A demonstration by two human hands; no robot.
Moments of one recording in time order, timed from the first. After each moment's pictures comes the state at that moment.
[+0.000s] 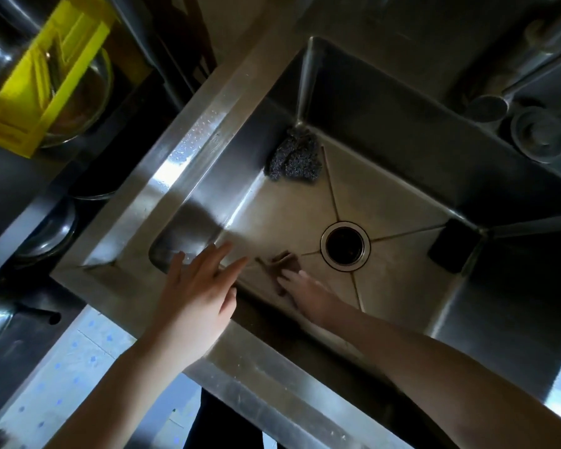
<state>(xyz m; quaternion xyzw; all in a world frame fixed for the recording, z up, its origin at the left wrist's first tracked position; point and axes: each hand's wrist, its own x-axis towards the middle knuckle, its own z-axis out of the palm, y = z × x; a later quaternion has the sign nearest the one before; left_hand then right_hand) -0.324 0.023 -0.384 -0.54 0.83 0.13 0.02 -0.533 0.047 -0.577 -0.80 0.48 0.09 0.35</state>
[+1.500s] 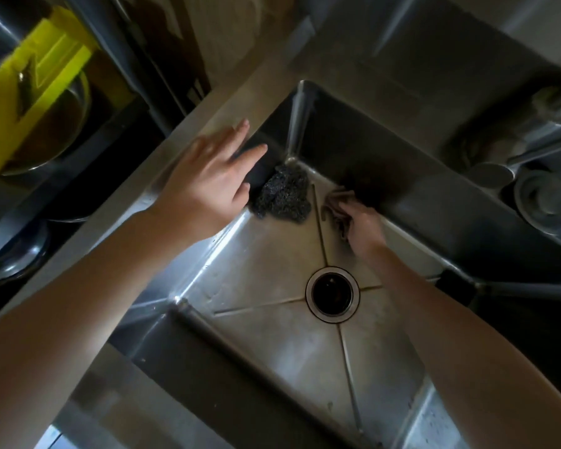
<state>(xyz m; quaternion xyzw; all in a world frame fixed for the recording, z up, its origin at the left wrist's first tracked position) -0.379 -0.177 -0.387 -0.52 0.85 0.08 -0.02 -0.664 -0.150 -0.589 -0.66 0.72 -0.04 0.23</state>
